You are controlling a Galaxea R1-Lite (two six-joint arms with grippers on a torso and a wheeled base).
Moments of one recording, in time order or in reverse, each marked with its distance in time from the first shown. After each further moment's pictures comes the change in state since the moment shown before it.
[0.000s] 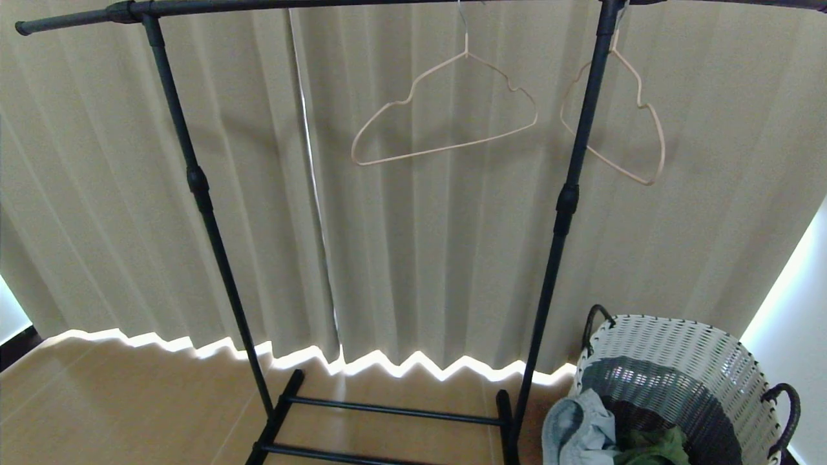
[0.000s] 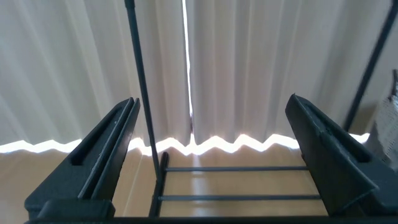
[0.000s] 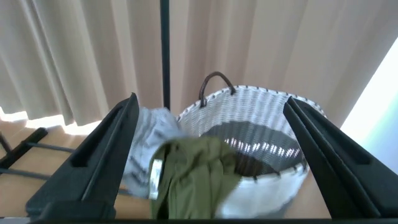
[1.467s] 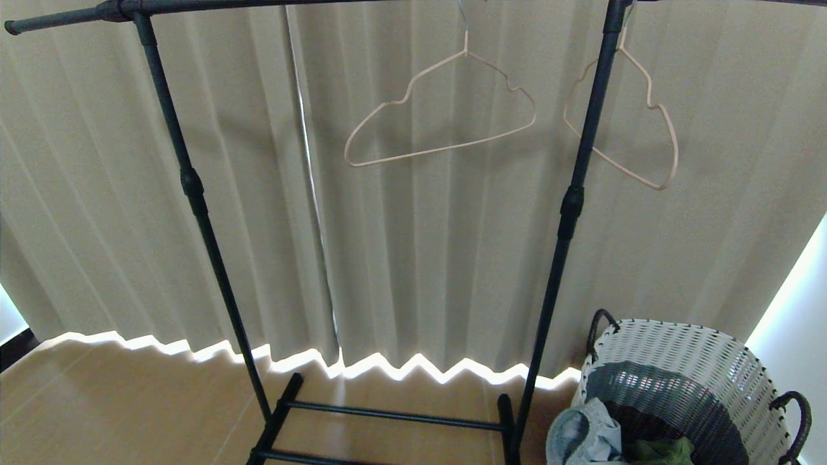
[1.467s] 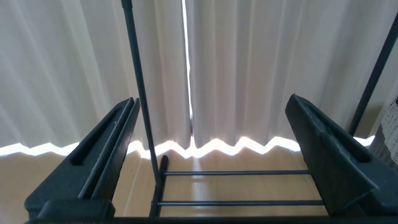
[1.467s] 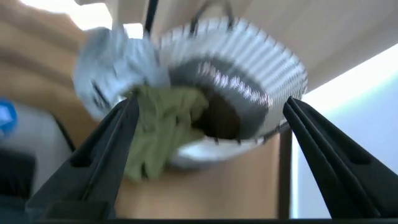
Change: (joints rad) left arm 0.000 0.000 0.000 0.000 0.000 0.000; right arm 0.021 0.561 -0.287 0.243 -0.048 -0.356
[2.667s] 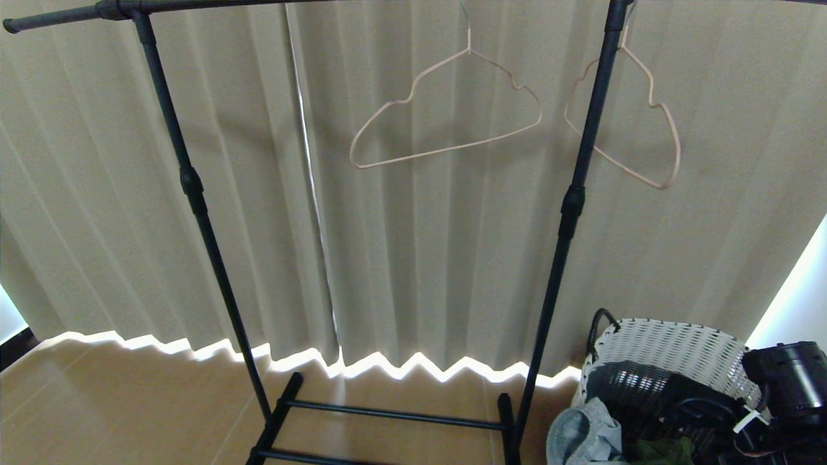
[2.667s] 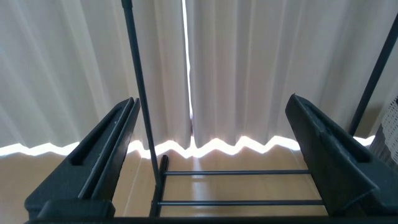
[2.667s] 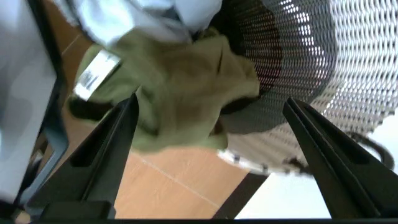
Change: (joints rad) left arm 0.000 0.000 0.000 0.000 0.000 0.000; right arm 0.024 1.047 0.007 -0.482 -0.009 -0.276
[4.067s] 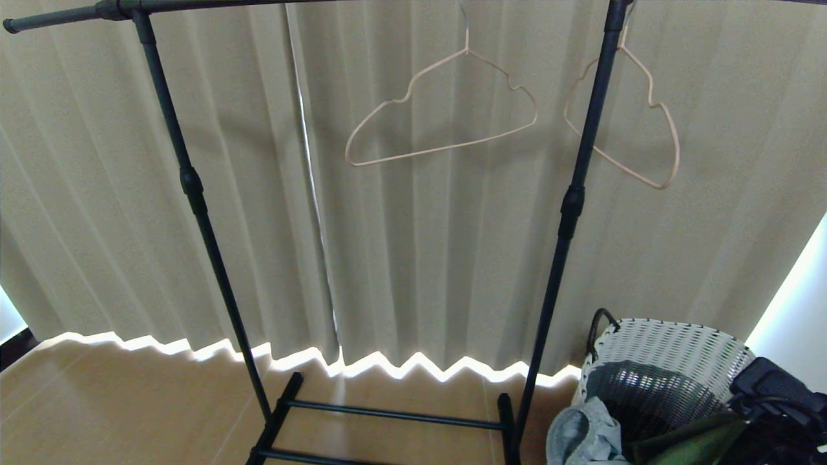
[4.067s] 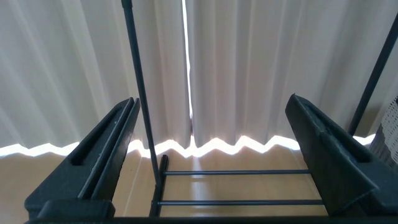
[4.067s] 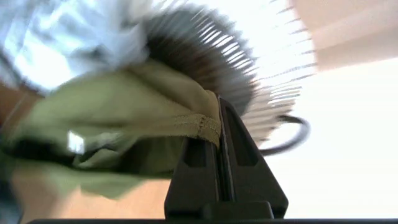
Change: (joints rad) left arm 0.000 0.000 0.000 0.000 0.000 0.000; right arm -0.064 -0.357 0.157 -0.215 -0.081 0.041
